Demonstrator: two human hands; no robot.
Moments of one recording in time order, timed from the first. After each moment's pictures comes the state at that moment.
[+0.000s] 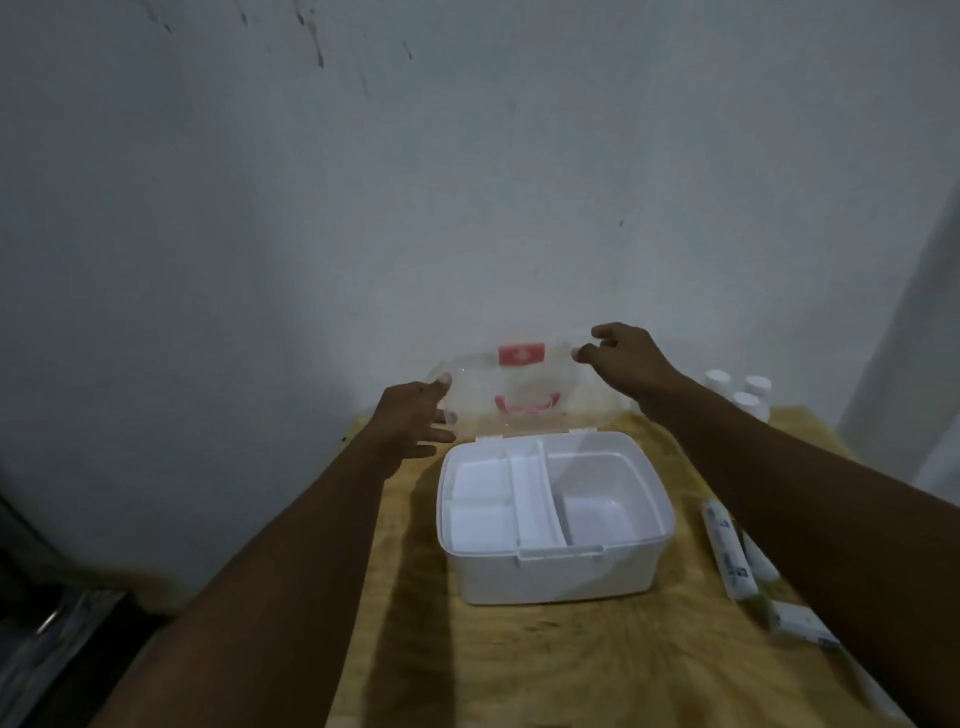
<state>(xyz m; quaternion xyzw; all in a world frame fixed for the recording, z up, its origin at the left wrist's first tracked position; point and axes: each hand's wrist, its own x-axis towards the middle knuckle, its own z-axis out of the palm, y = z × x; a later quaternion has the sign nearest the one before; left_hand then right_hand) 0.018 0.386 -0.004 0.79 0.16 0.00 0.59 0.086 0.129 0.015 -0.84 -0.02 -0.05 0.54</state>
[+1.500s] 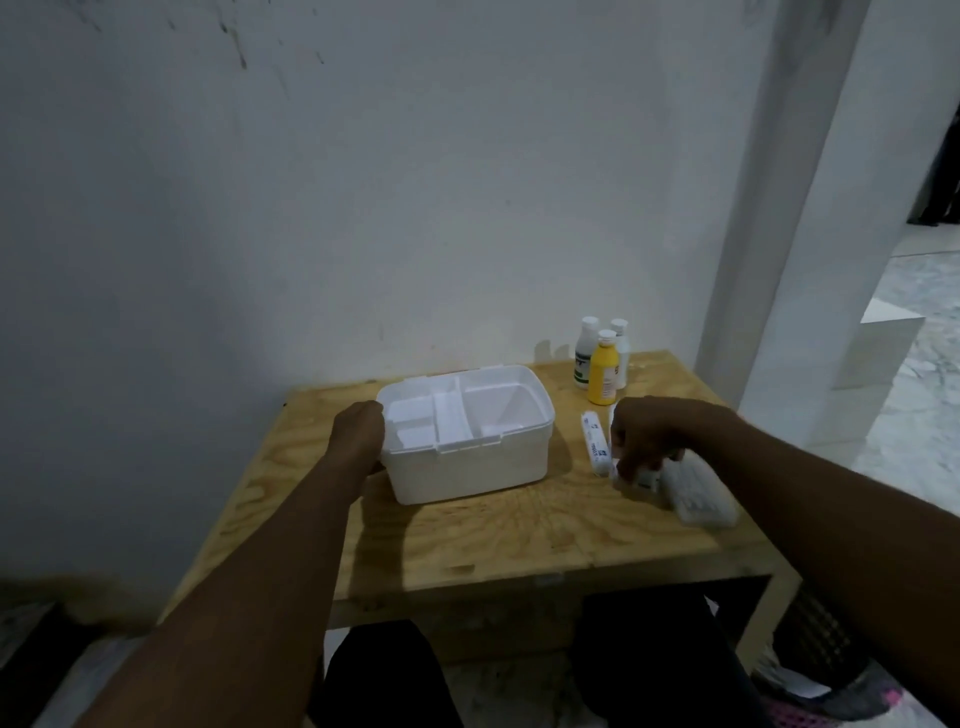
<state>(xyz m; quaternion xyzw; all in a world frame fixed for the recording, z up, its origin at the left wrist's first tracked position) -0.084 0.328 -0.040 0.73 0.25 0.07 0.63 -0.073 0.011 -0.015 -0.97 -0.02 0.23 0.02</state>
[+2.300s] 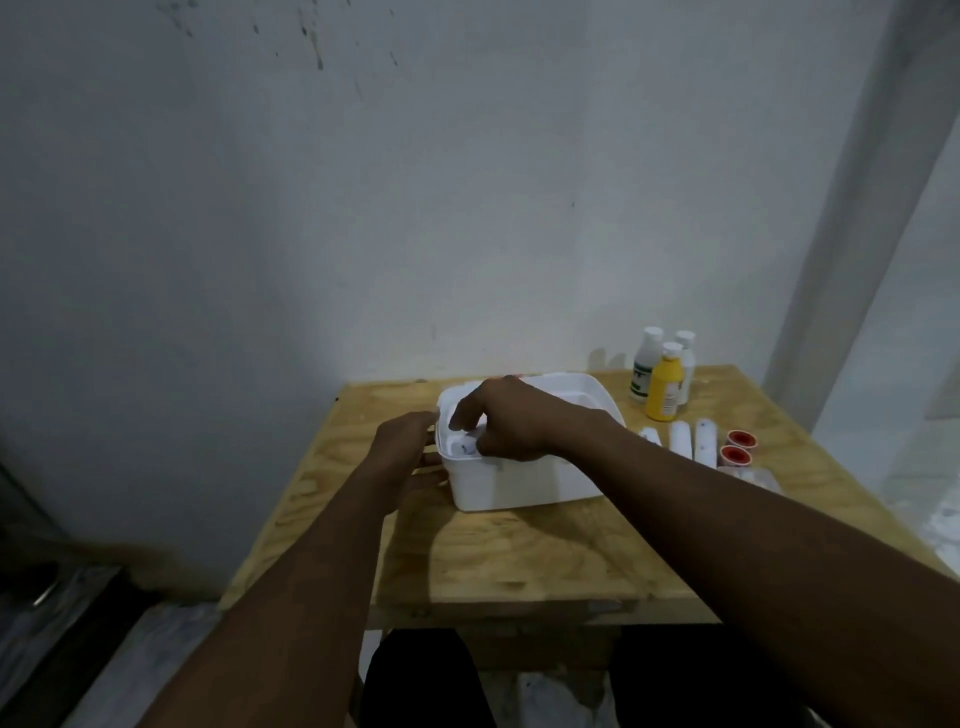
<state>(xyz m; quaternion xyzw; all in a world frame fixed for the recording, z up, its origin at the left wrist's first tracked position) -0.094 0.348 -0.047 0.69 0.20 -0.01 0.69 -0.078 0.185 0.007 -0.93 -0.33 0.03 0.18</state>
